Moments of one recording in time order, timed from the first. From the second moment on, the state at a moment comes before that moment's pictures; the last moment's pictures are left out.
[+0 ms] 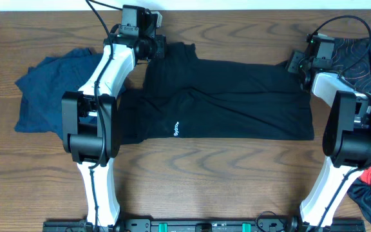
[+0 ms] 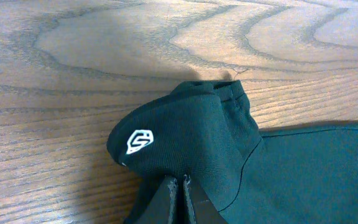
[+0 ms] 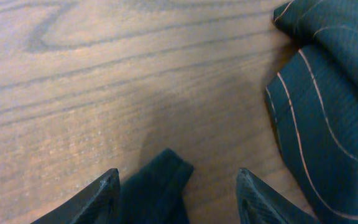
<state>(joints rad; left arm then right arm) -0.15 2.21 1.77 -0.49 0.33 -0.15 -0.13 2.16 1.33 0.06 0.02 0.20</state>
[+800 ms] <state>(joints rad) -0.15 2.19 1.77 -0.65 0.33 -0.15 -0.17 2.12 1.34 -0.13 -0.05 0.32</state>
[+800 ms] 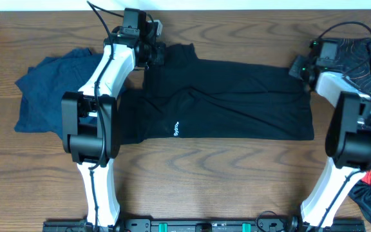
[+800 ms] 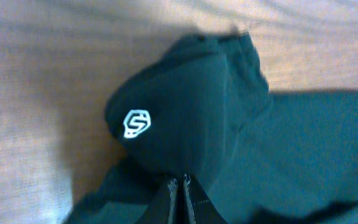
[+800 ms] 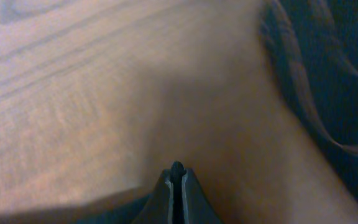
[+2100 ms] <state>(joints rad) -0.14 1.93 1.58 -1.37 0.09 -0.17 -0.19 1.71 1.33 -1.10 0.15 0.32</state>
